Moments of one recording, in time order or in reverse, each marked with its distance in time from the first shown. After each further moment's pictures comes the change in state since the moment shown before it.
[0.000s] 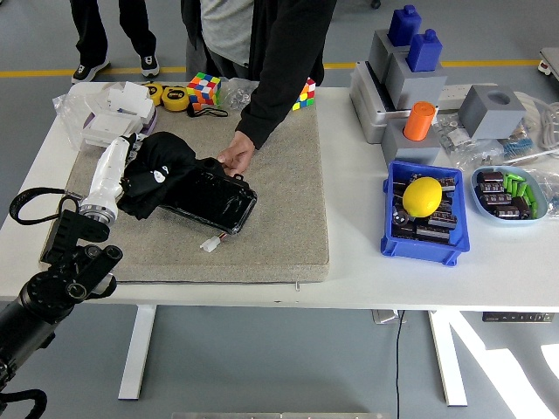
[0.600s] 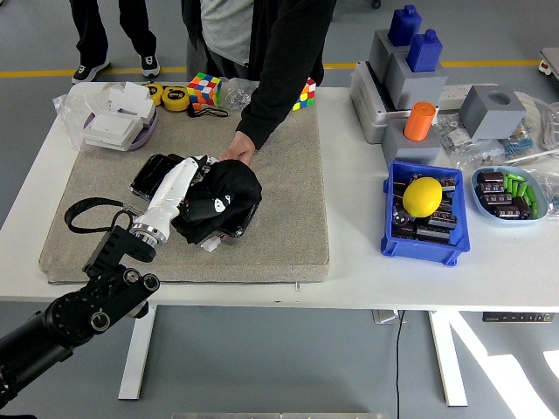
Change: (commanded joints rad) left arm 0.026 0.013 0.267 -0.202 -0.047 0.000 0.023; right arm 0.002 0.001 -0.002 0.005 0.003 0.001 0.001
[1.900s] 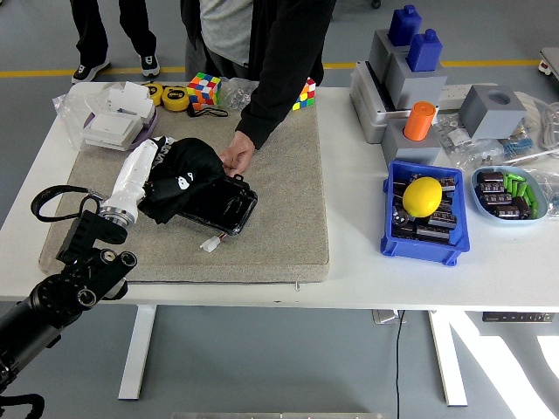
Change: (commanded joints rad) left arm -0.040 -0.007 -0.226 0.197 0.041 0.006 -0.025; right arm 0.000 0.001 0.005 0.000 -0.002 -0.003 0.000
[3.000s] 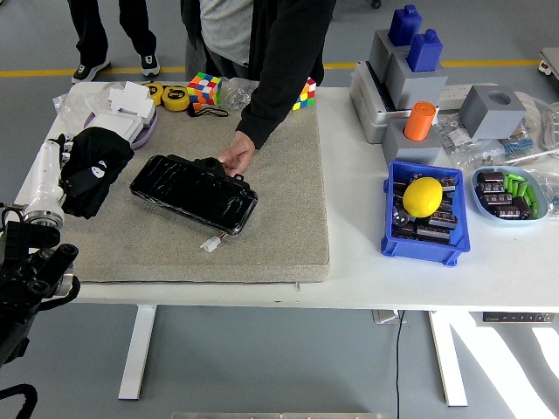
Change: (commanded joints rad) left arm 0.048 0.020 -0.355 0.156 0.045 0.016 -0.070; right arm -0.002 -0.002 -0.012 0.000 0.003 -0.001 0.000
